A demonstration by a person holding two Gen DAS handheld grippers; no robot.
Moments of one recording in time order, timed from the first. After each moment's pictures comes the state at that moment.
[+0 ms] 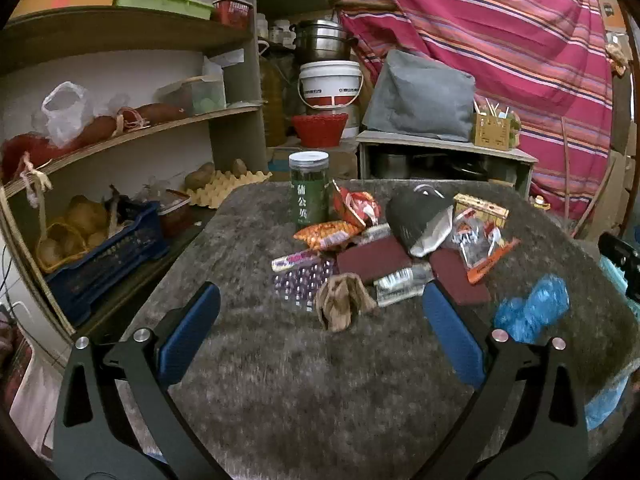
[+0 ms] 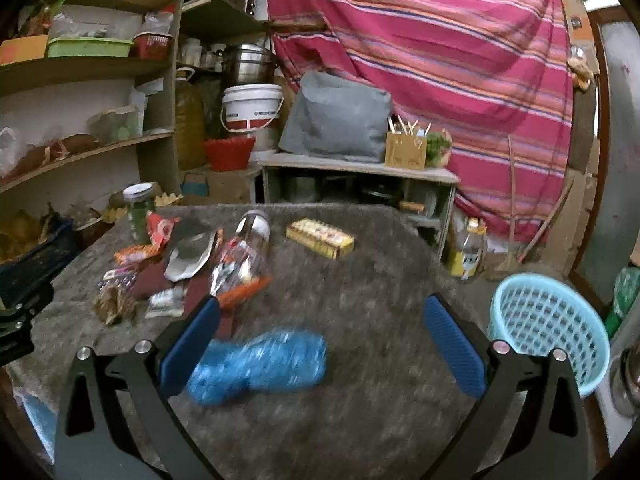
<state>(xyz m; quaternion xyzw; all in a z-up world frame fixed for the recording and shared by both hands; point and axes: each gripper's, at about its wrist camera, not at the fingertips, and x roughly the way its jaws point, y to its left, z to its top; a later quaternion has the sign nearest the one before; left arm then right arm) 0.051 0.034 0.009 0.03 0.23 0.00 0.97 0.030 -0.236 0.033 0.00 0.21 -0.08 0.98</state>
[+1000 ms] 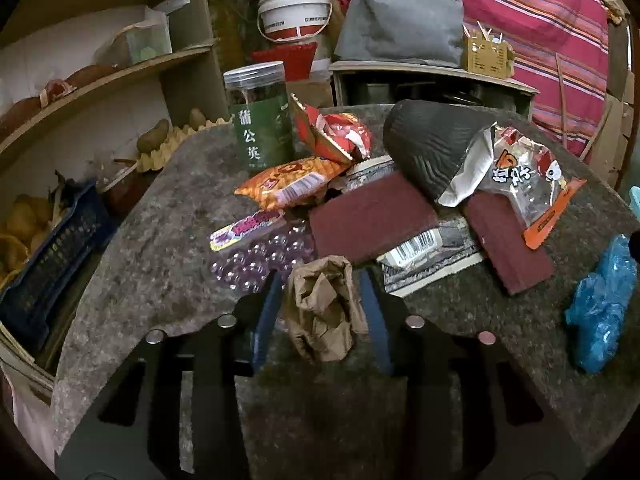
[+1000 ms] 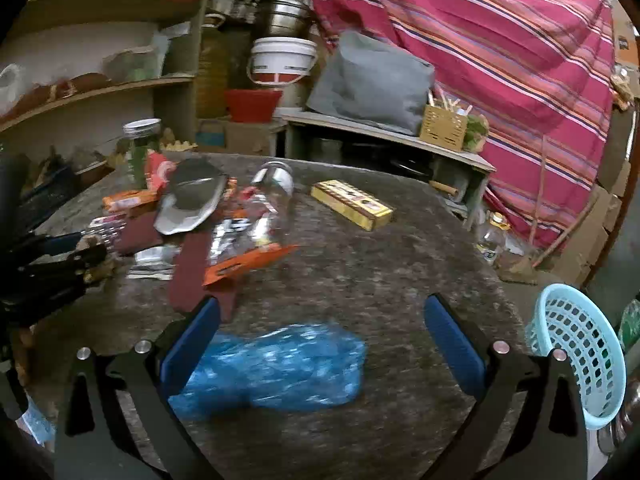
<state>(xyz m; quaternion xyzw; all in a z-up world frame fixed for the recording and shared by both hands) 0.153 0.017 -0.054 0.07 0.34 -0.04 0.94 0.081 -0.207 -0.016 -0.05 0.27 -0.04 0.96</state>
